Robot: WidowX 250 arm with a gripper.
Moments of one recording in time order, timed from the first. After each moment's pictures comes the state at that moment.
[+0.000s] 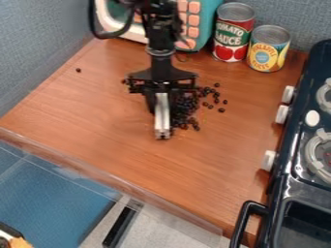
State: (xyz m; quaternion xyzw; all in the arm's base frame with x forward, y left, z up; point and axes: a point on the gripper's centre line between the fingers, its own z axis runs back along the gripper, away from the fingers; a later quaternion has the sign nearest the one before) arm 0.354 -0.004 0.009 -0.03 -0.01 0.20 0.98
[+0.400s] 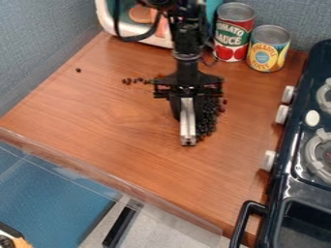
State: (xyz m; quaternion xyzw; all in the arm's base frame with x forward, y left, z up) arm 0.359 -0.037 0.011 -0.04 0.00 0.19 0.98
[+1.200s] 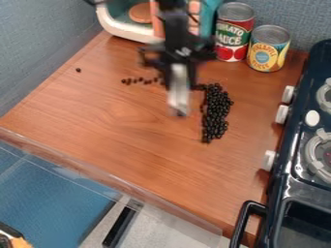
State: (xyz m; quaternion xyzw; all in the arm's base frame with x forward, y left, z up) arm 0.340 0.010 0.094 -0.10 -0.04 0.21 0.97
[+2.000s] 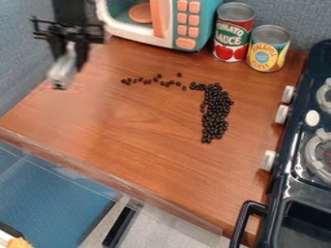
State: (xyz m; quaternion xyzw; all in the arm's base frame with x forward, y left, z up) arm 0.306 0.169 0.088 0.04 0.04 0.19 0.98
